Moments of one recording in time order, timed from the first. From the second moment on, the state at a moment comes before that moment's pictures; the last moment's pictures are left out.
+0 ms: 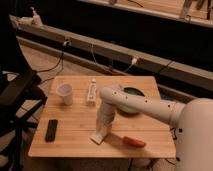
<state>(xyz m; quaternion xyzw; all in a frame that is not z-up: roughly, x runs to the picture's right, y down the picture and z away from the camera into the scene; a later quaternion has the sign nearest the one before) -0.012 0.237 0.812 -0.42 -0.27 -0.25 0.83</state>
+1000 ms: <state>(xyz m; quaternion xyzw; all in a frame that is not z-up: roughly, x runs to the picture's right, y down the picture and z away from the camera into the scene) -0.041 0.211 0.776 -0.36 -0.28 -0.28 0.85</state>
